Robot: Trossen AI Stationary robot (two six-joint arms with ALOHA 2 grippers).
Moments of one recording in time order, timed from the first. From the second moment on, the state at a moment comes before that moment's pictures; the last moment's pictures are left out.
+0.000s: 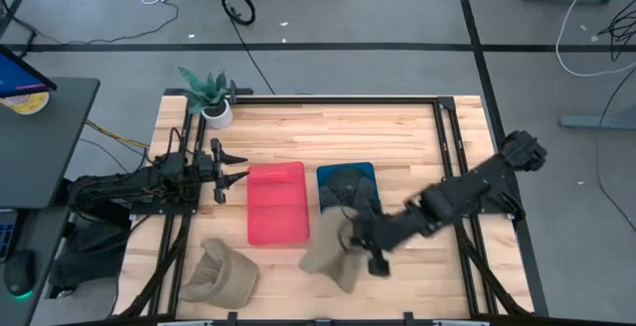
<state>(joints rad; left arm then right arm) 0.11 0.03 0.01 0.05 -0.08 0.06 0.53 1.55 1.43 -0.69 0.20 0.50</state>
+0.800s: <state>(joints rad) 0.11 0.03 0.01 0.05 -0.08 0.06 0.01 1.77 1.43 -0.25 -0.15 -0.20</state>
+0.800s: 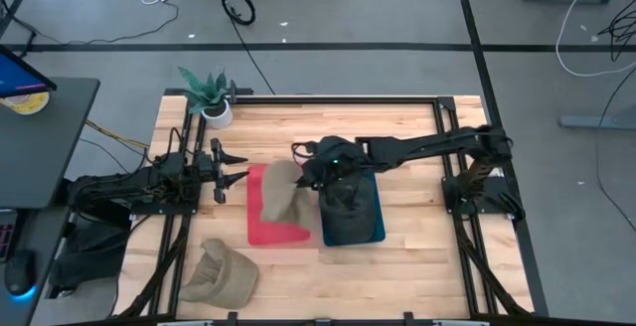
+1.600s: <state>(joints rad) 0.11 0.03 0.01 0.05 -0.08 0.06 0.00 2.01 1.57 -0.29 -0.12 -0.32</state>
